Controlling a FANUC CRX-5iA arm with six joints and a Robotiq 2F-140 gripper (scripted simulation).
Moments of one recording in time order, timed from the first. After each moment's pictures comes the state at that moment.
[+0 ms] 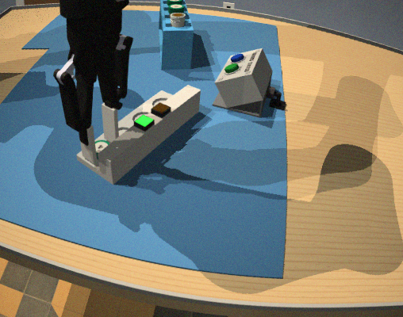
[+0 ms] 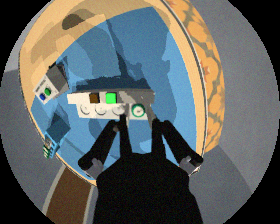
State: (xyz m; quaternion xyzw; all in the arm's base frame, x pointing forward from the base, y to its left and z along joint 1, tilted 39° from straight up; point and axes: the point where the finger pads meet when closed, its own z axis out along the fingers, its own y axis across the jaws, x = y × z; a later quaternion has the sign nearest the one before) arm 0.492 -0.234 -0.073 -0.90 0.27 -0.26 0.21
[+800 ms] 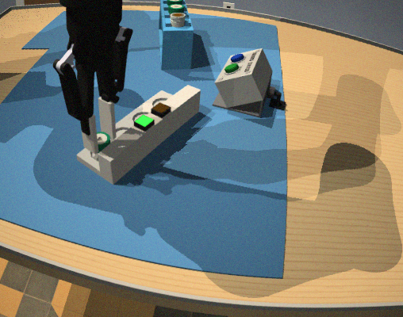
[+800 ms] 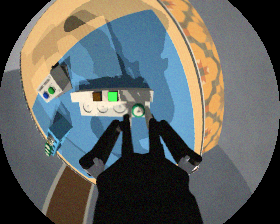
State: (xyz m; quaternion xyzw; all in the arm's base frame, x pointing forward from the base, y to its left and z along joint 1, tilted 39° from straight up) arm 0.483 -0.238 -0.061 -0.90 0.27 -0.26 0.21
